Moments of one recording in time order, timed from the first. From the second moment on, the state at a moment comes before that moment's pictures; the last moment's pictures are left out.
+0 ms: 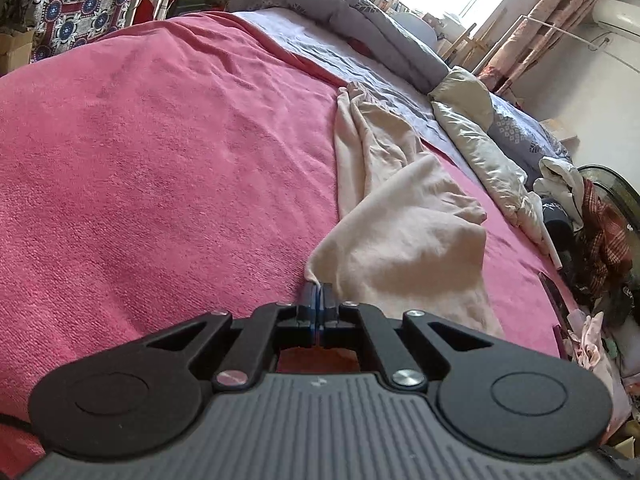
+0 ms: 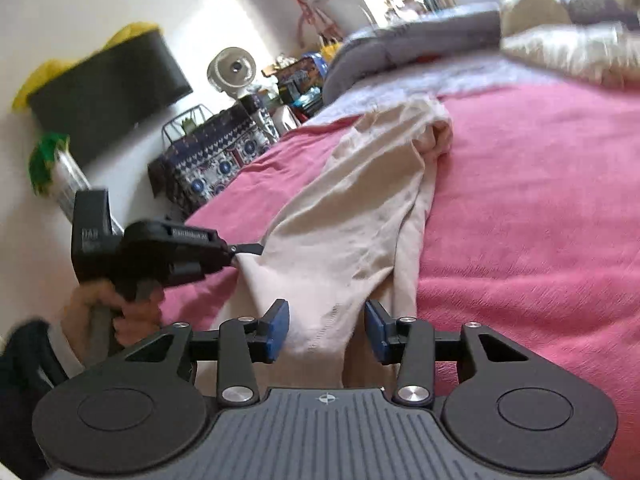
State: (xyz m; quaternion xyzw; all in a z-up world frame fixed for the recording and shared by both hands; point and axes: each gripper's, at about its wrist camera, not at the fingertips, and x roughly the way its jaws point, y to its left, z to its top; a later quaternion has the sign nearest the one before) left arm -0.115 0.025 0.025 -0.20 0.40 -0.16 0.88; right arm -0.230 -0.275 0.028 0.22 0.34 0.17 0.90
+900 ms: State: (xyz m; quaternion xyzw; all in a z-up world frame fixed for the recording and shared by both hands) left arm -0.232 0.011 0.035 -0.11 0.39 -0.35 0.84; right arm -0.221 -0.290 0.023 0.29 0.33 0.18 0.88
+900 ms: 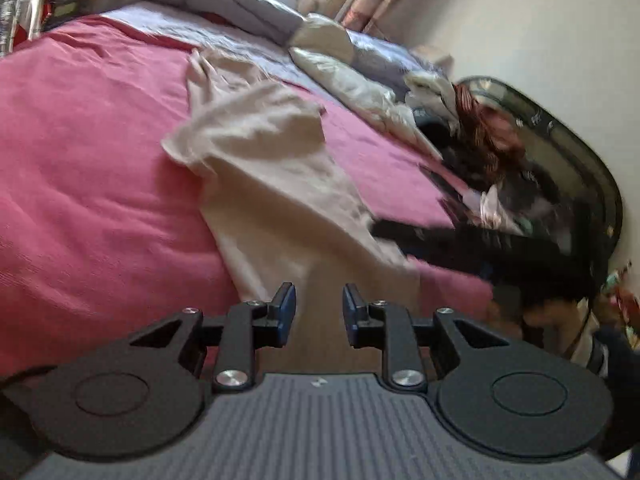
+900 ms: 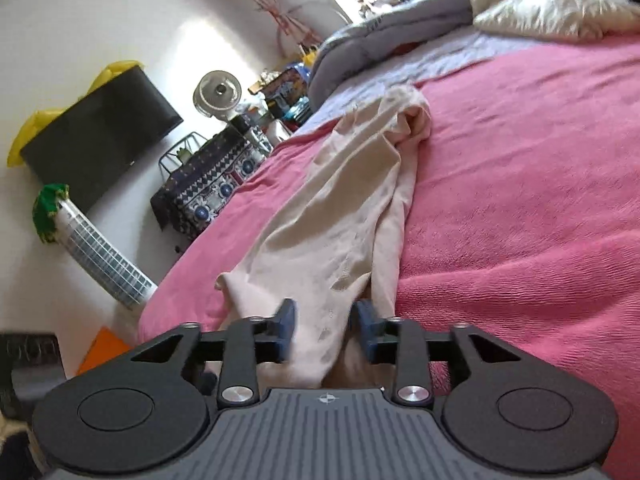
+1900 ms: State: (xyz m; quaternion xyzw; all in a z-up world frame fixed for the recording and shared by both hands) left arm -0.249 0.023 0.030 -0.09 0.41 -0.31 0.85; right arm -0.299 -0.273 0.035 0.07 0.39 0.23 0.89
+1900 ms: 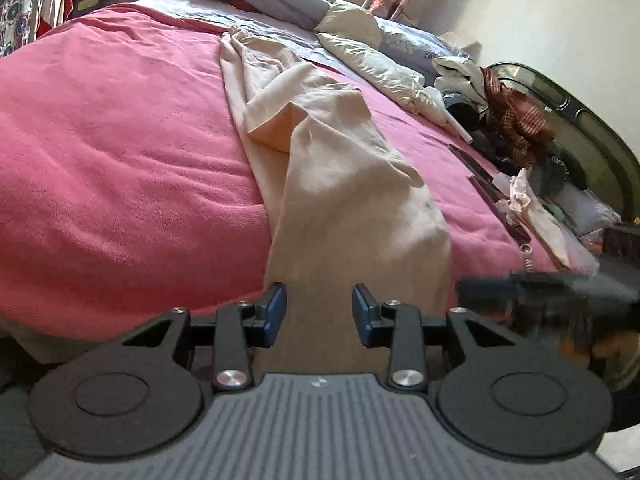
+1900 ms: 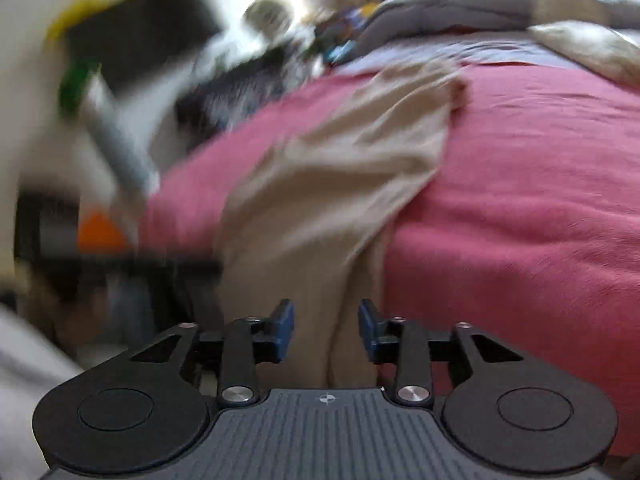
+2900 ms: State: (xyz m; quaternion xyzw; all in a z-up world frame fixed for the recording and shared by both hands) left arm -0.250 0.036 0.019 -0.09 0.43 -0.25 0.86; right arm -0.253 -0.281 0.009 0.18 0.42 0.31 0.84
